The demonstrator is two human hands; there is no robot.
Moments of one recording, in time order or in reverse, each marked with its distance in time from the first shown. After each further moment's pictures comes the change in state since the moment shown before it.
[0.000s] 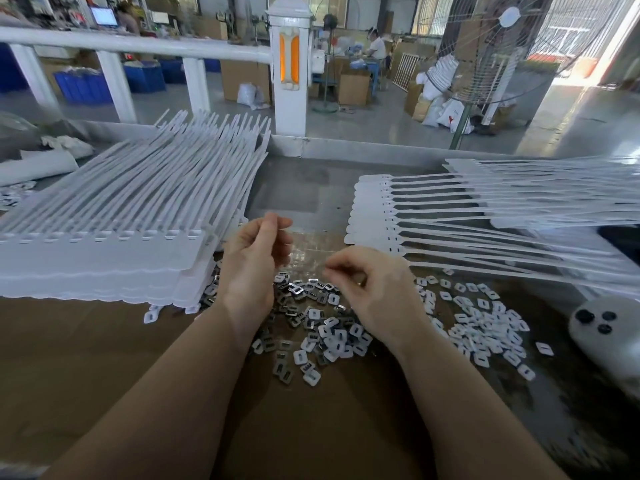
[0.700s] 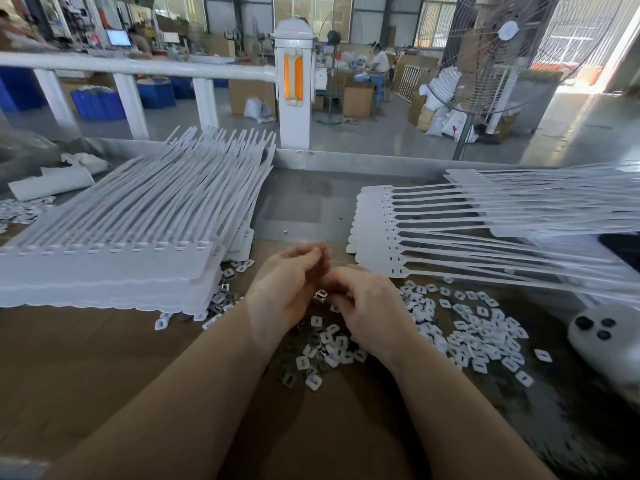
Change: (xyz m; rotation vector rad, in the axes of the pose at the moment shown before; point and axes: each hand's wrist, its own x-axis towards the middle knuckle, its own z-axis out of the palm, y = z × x) left_hand -0.015 0.007 0.029 -0.160 -0.085 -0.380; right_hand -0.005 -0.003 0.008 -0.099 -0.144 0.049
